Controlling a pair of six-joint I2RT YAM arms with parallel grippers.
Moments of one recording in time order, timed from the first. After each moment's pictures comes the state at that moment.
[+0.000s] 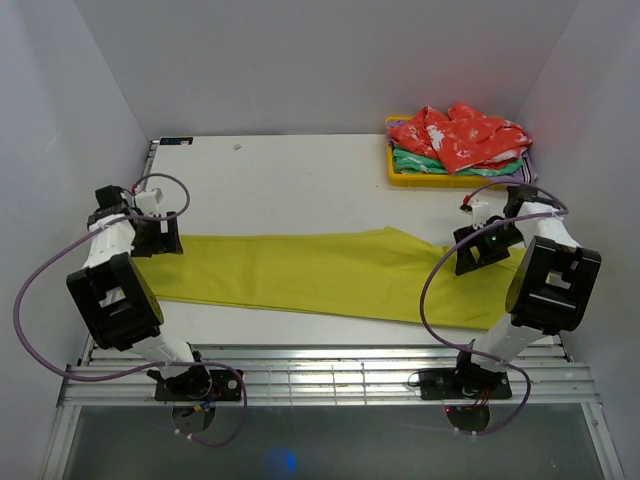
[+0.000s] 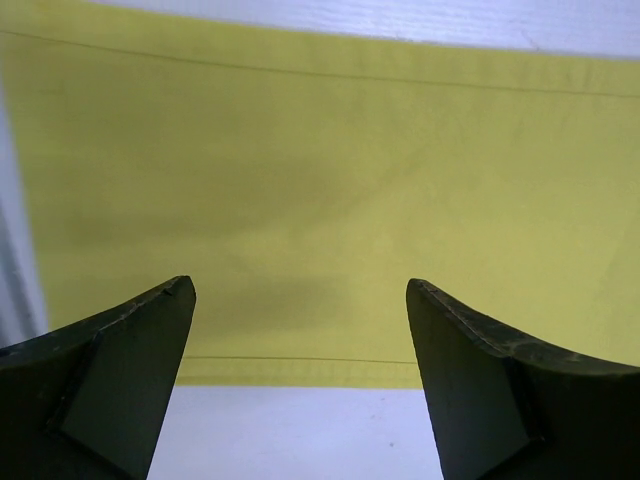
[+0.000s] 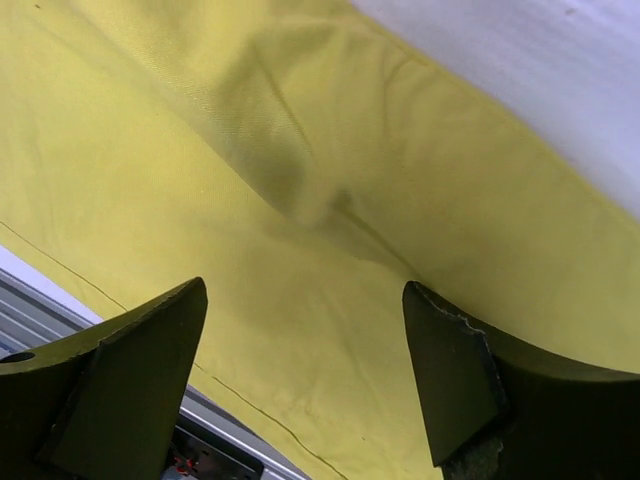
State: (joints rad) left arm 0.44 1.62 1.11 -0.67 0.28 0.34; right arm -0.30 1.69 1.13 -0.97 -0.44 -0.75
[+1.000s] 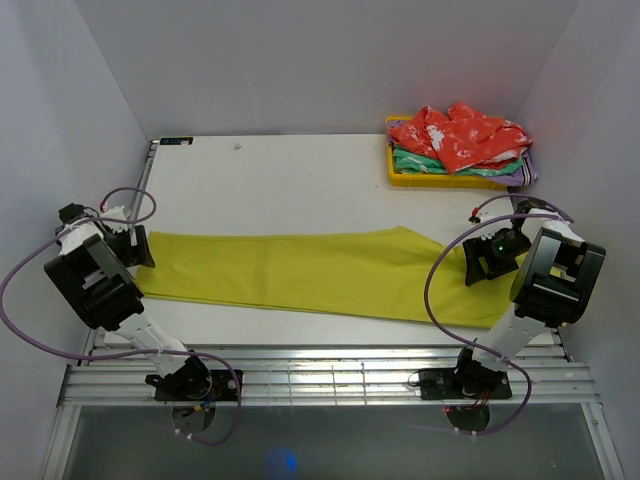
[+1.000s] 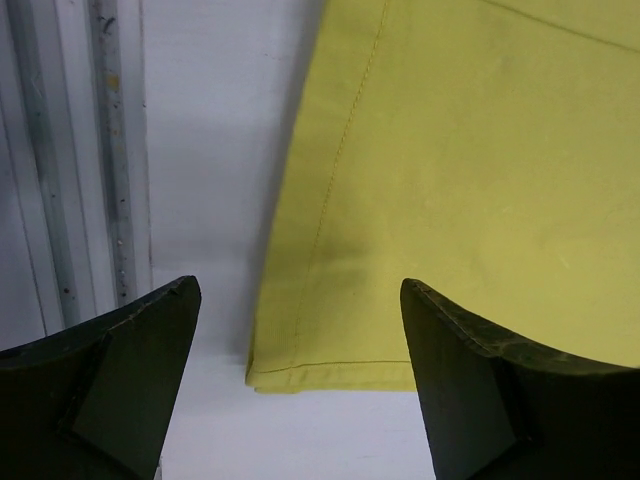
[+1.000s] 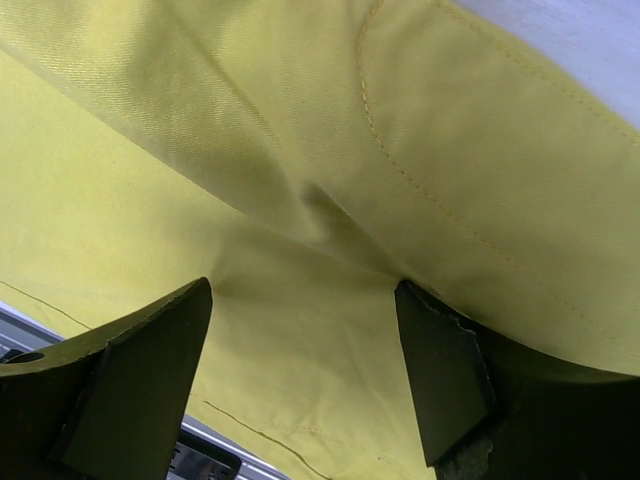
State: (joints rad) left arm 0.69 1.81 1.26 -0.72 0.32 0.49; right arm -0.39 1.74 1.09 -0.91 -0.35 -0.78
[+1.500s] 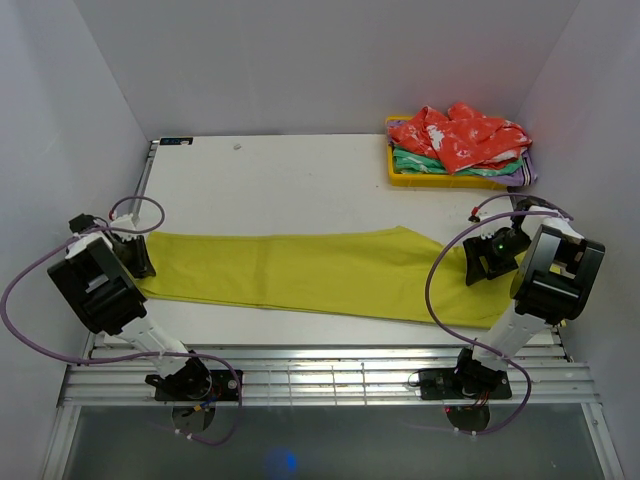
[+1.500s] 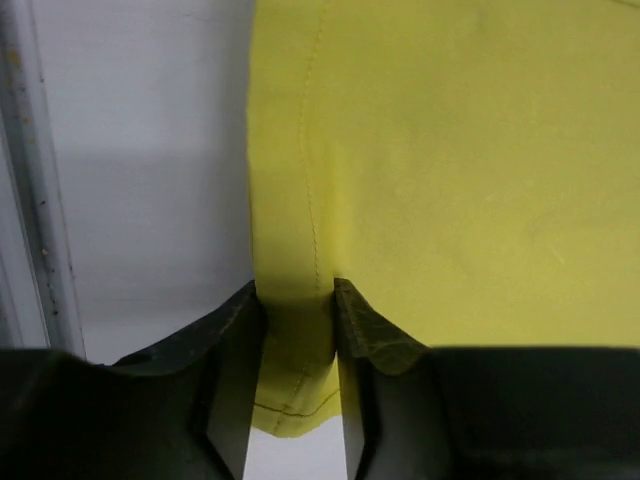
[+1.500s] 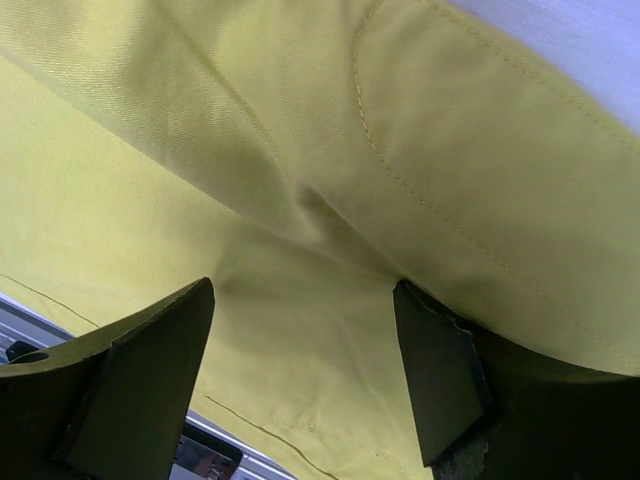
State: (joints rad) left arm 0.68 1.78 1.11 -0.61 0.35 0.49; right arm -0.39 1.77 1.12 -0.95 -0.35 -0.79
